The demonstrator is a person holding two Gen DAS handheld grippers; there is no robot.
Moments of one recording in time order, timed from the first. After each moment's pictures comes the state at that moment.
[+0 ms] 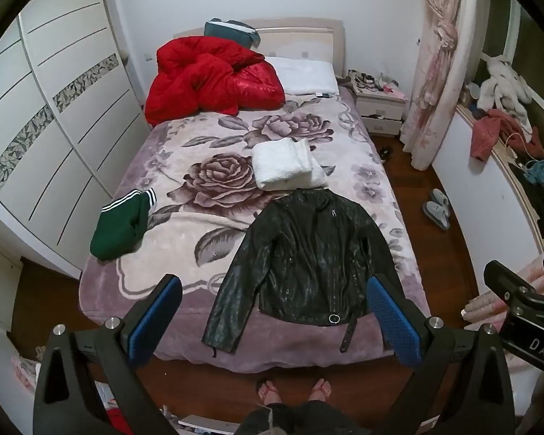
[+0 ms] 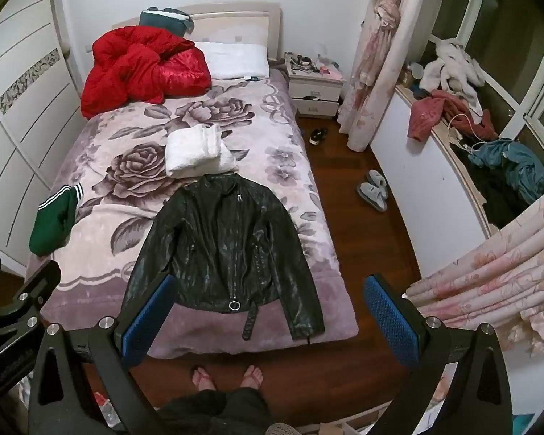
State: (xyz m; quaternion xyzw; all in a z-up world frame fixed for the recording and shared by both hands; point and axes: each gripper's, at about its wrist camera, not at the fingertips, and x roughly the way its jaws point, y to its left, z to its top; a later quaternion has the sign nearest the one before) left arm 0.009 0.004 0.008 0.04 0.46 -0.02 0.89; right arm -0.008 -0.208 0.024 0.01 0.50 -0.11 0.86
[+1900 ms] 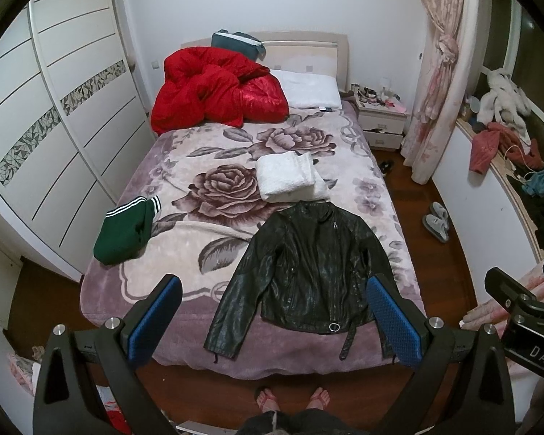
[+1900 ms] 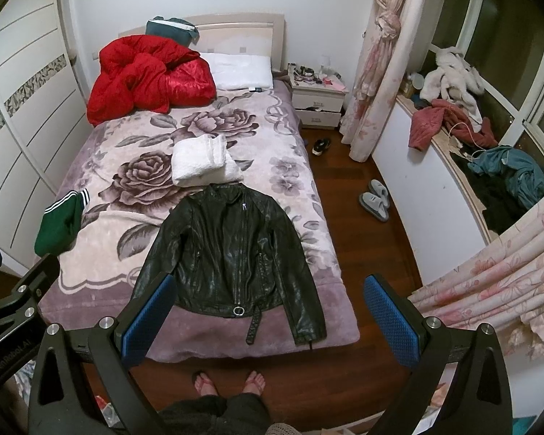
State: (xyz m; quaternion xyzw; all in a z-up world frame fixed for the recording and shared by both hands) left arm 0.009 0.014 0.042 0.03 0.44 -0.01 0.90; right arm -0.007 -0.203 0.040 0.01 0.48 -0.11 0.87
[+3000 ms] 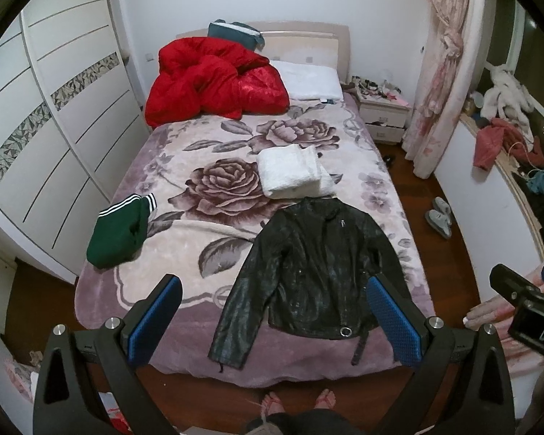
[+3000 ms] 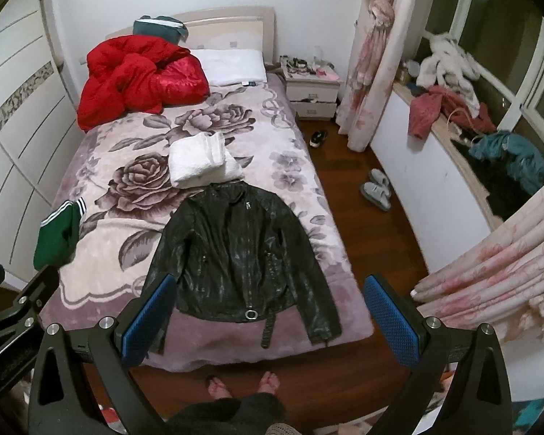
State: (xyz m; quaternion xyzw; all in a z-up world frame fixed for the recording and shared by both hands) left arm 0.050 0.034 0.002 0.03 0.45 -0.02 0.89; right arm 0.054 -0.192 0.010 0.05 0.50 -0.12 0.86
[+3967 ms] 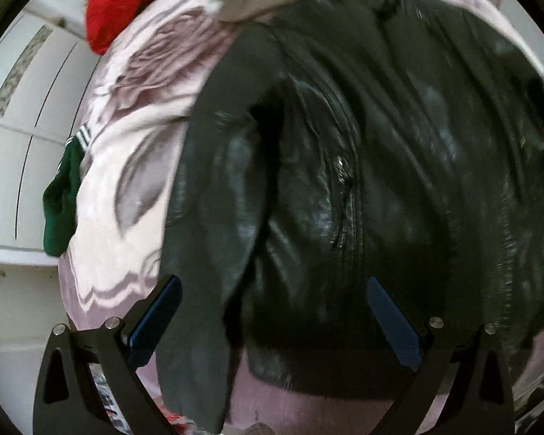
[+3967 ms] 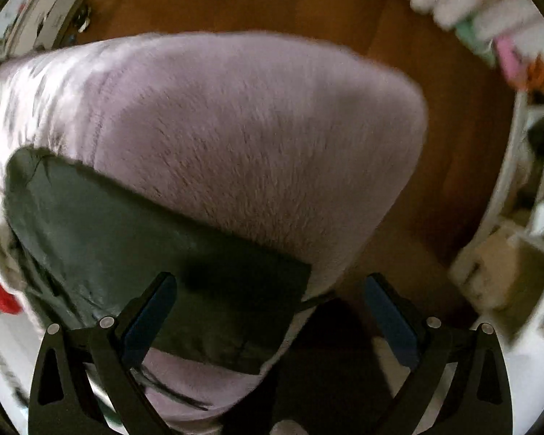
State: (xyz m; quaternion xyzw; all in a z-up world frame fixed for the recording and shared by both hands) left arm 0.221 -0.044 -0.497 0.21 0.64 0.04 0.74; right arm -0.032 -0.525 -0.658 0.55 0.58 -0.29 0.52
